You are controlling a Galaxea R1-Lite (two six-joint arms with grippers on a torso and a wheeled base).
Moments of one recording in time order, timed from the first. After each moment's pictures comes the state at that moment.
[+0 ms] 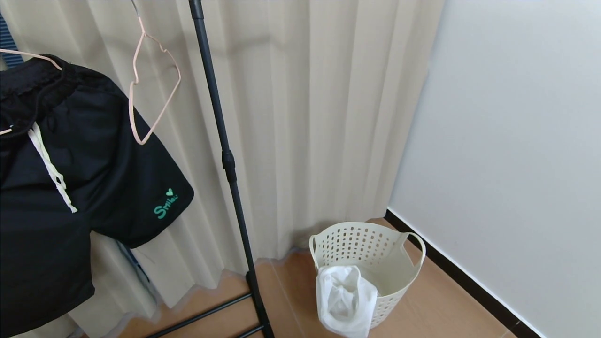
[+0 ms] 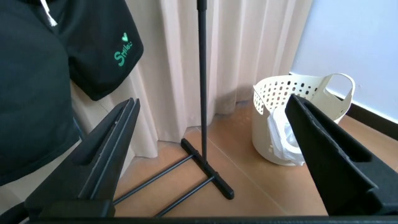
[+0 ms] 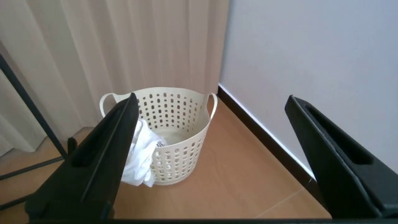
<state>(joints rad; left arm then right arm) 0.00 0.00 0.00 0.00 -0.17 0.05 0.01 0.00 -0.02 0.04 -0.05 0.03</state>
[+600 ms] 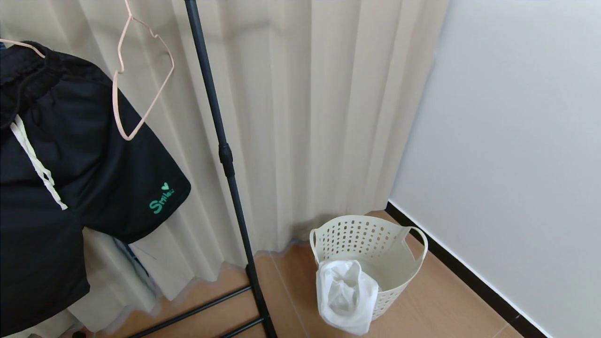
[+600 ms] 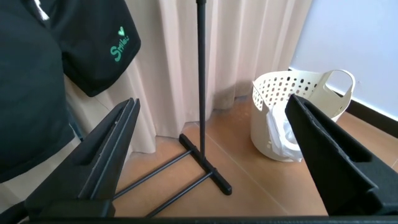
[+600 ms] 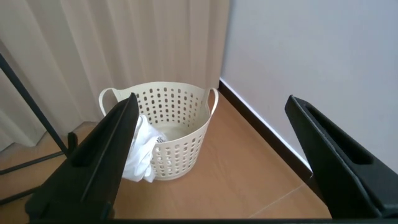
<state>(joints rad) -0.01 0.00 0.00 0.00 -0.17 0.04 0.01 0.00 -0.02 0.04 -0.05 0.03</state>
